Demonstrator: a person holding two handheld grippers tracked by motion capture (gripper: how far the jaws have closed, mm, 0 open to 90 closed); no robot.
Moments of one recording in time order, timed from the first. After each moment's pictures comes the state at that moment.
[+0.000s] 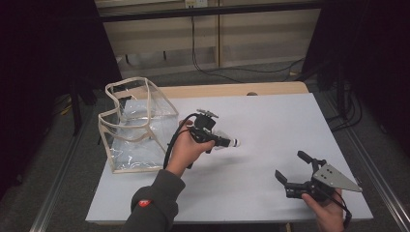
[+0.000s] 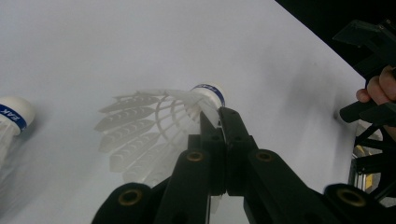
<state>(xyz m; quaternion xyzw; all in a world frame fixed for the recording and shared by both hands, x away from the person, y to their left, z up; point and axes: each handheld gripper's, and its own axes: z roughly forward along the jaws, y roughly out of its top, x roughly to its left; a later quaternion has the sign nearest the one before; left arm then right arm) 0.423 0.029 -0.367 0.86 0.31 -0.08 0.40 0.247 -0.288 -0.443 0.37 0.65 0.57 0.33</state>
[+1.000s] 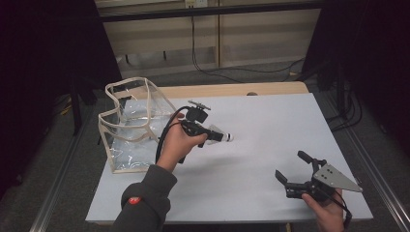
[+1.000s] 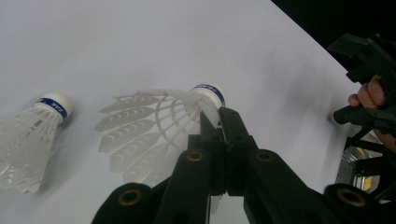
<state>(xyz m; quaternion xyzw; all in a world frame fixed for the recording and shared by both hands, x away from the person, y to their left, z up) 0.427 0.047 -0.340 0.86 0.33 -0.08 0.39 0.246 -0.288 -0.442 0.37 0.65 0.57 0.33</state>
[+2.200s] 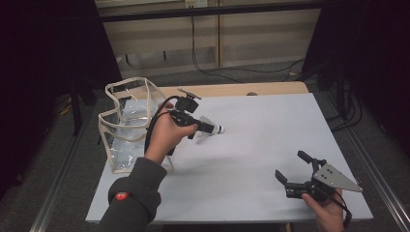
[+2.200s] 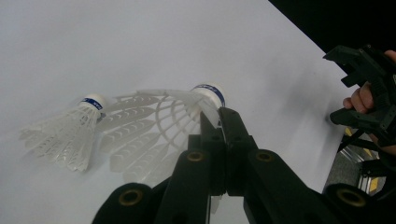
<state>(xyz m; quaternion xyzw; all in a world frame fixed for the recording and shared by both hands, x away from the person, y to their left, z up) 0.433 0.067 -0.304 0.86 0.34 -0.06 0.38 0.247 -0.288 -0.442 0.37 0.65 0.57 0.33</state>
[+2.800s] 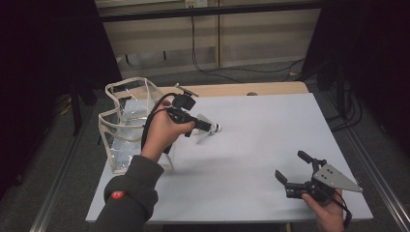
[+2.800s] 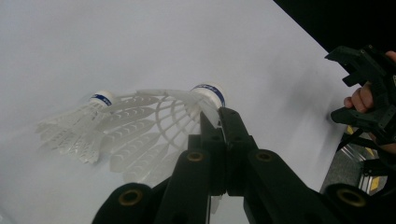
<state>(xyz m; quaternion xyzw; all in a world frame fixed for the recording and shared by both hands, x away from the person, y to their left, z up) 0.435 0.074 -0.294 0.86 0.34 -0.06 0.37 0.246 -0.288 -0.442 0.37 0.65 0.57 0.34</state>
